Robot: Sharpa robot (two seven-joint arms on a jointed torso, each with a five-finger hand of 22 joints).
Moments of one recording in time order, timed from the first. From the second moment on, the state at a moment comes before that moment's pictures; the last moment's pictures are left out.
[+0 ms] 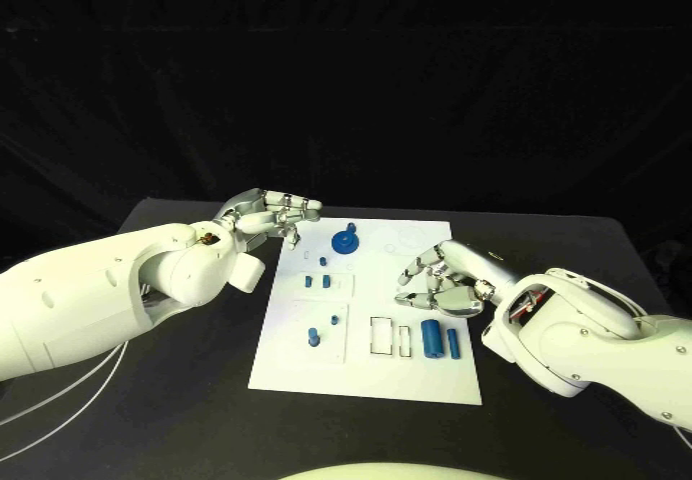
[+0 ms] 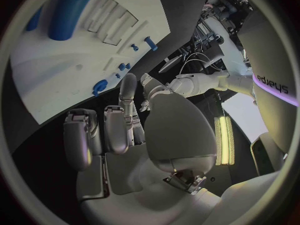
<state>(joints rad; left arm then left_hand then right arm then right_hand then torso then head) 1.16 -0.92 0.04 1.54 -0.15 -0.20 0.18 1.41 -0.12 0.41 0.03 0.18 1.06 0.17 0.10 0.11 1.13 0.09 0.23 0.16 1.25 0.01 0.94 0.48 0.15 1.17 0.10 0.93 0.83 1.16 -0.98 -0.09 1.89 -1.33 -0.46 -0.23 1.26 -0.12 0.14 0.17 0.21 1.05 0.09 0.20 0.19 1.38 0.01 0.85 0.87 1.47 -0.05 1.37 1.24 0.03 1.46 0.05 1.49 1.31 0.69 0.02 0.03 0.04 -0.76</state>
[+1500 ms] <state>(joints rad) 1.16 -0.93 0.02 1.54 -0.15 -0.20 0.19 1.41 -0.12 0.41 0.03 0.18 1.06 0.17 0.10 0.11 1.13 0.09 0.23 0.16 1.25 0.01 0.94 0.48 0.15 1.17 0.10 0.92 0.83 1.03 -1.01 -0.12 1.90 -1.60 -0.39 -0.56 1.20 -0.09 -0.10 0.29 0.35 1.05 0.08 0.26 0.37 1.47 0.00 1.48 1.31 1.47 -0.06 1.53 1.31 0.01 1.47 0.04 1.57 1.31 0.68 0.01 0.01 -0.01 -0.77</state>
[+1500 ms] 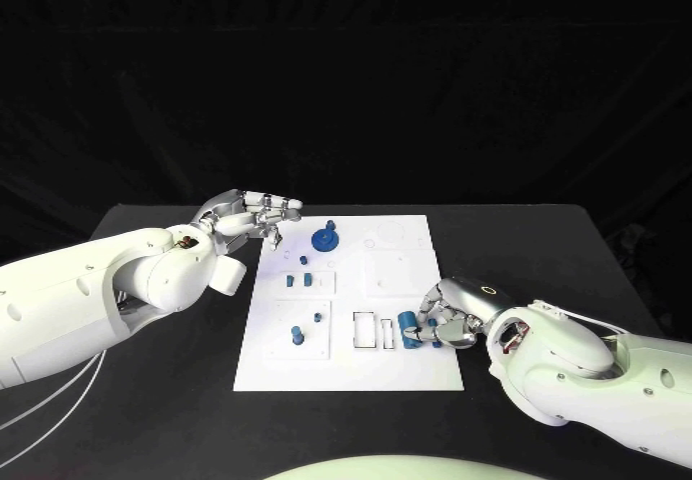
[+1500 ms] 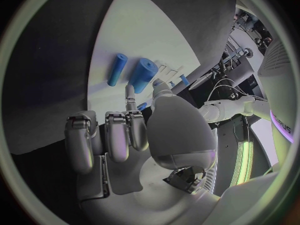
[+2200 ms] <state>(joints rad) 1.16 -0.93 0.02 1.54 -0.15 -0.20 0.18 1.41 -0.12 0.41 0.03 0.18 1.06 0.17 0.10 0.11 1.12 0.10 0.23 0.16 1.25 0.01 0.94 0.47 0.15 1.17 0.10 0.92 0.82 1.00 -0.94 -0.11 1.85 -1.63 -0.37 -0.57 1.20 -0.09 -0.11 0.29 0.35 1.05 0.08 0.26 0.39 1.46 0.00 1.49 1.31 1.47 -0.06 1.53 1.31 0.01 1.47 0.04 1.57 1.31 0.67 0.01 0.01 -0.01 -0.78</state>
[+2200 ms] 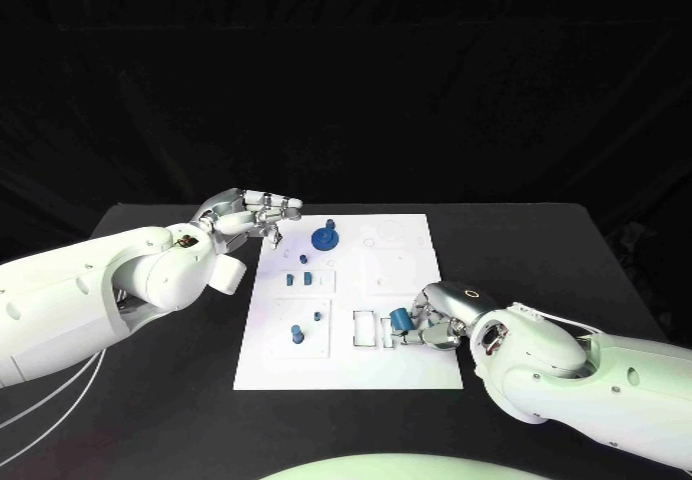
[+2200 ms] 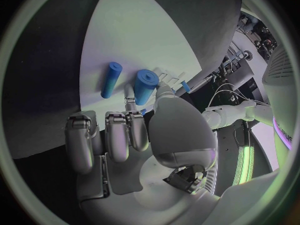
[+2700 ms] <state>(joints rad) 1.16 -0.93 0.02 1.54 -0.15 -0.20 0.18 1.41 -0.12 0.41 0.03 0.18 1.06 0.17 0.10 0.11 1.12 0.10 0.23 0.16 1.25 0.01 0.94 0.47 0.15 1.17 0.10 0.92 0.82 1.00 -0.96 -0.11 1.87 -1.59 -0.42 -0.57 1.28 -0.03 -0.10 0.26 0.40 1.05 0.08 0.27 0.41 1.47 0.00 1.50 1.31 1.47 -0.06 1.54 1.31 0.01 1.47 0.04 1.57 1.31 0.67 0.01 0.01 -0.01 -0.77</state>
